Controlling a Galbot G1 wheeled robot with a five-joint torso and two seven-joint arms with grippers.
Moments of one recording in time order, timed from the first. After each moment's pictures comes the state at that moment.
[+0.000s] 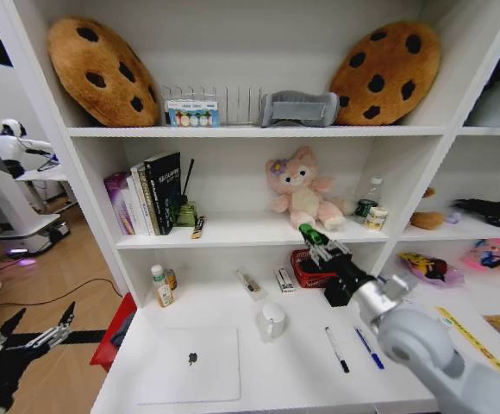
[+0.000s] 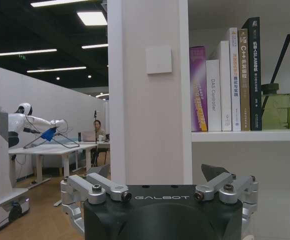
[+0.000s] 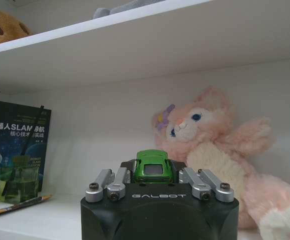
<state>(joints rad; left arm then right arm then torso) 2.18 -1.12 -1.25 -2.30 -0.81 -0.19 -0.01 -1.02 0.62 0.39 2.19 1.01 -0.13 0.20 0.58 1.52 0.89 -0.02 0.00</state>
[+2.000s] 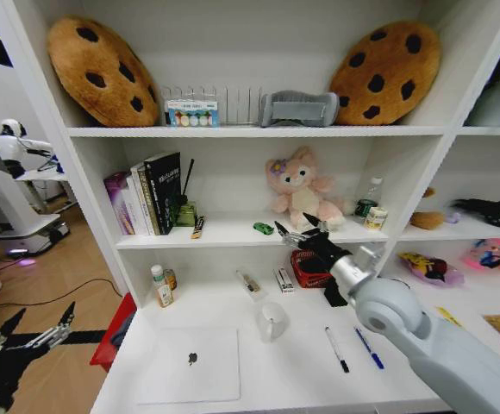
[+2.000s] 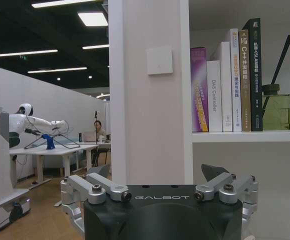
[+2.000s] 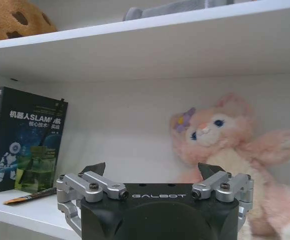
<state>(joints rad) 2.18 -1.12 -1.25 -2.30 -0.81 -0.19 -0.01 -1.11 0.63 0.41 2.35 0.90 -0.20 0.31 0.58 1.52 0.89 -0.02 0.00</state>
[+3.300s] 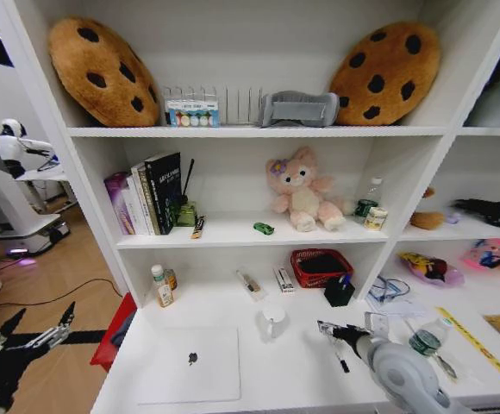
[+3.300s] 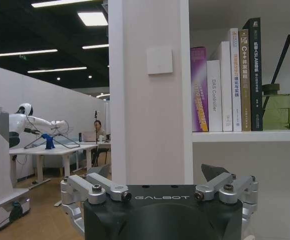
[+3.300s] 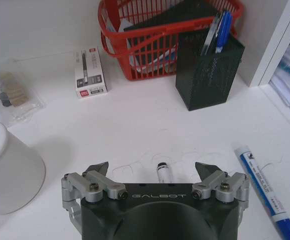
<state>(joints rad) 2.18 -1.12 -1.25 -2.30 -0.81 -0.19 -0.01 -1.46 0.85 0.52 2.15 1.25 -0.74 0.73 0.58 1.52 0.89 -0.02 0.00</state>
